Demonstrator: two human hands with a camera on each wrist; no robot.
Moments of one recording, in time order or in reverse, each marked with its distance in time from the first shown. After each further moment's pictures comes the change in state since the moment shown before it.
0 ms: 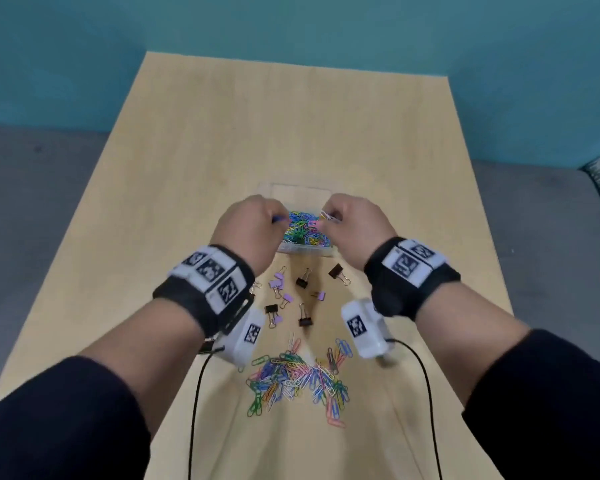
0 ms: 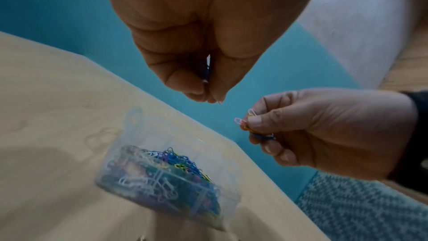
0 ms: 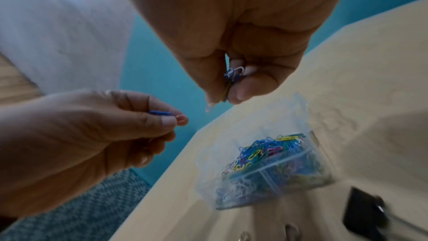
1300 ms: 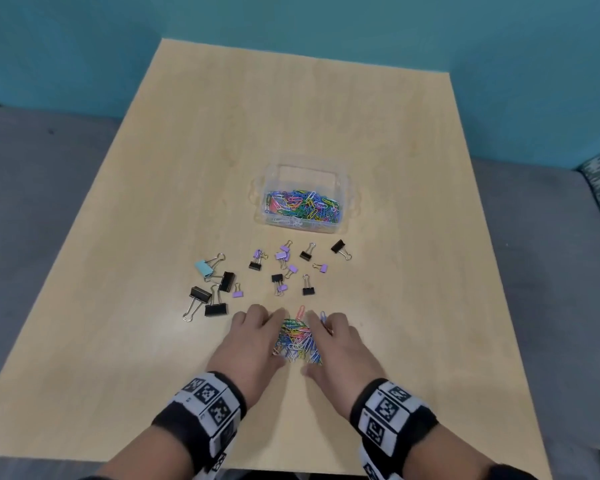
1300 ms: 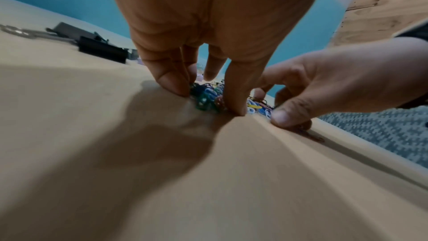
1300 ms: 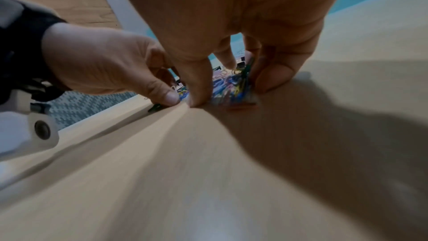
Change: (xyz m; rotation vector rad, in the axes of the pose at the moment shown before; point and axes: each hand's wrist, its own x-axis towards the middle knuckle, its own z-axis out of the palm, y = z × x) left_hand -0.183 -0.055 0.085 0.192 -0.344 0.043; right_hand -0.190 0.043 0.109 -0.330 -0.304 -0.033
